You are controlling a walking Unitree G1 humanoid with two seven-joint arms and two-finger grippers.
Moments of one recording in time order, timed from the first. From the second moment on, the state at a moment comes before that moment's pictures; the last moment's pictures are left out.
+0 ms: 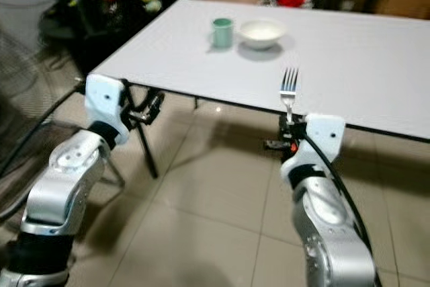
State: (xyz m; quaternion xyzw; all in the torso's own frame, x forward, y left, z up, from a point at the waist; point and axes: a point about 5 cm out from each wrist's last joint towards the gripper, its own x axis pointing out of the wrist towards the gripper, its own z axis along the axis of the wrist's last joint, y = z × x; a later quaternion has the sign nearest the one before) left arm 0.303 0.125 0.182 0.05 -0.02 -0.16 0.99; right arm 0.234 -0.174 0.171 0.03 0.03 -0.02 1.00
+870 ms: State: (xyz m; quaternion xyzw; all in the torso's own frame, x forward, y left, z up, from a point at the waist) left arm 0.305 0.132 0.181 0.06 -0.02 -0.15 0.99; right arm 0.237 -0.163 0.170 0.00 0.05 0.01 1.00
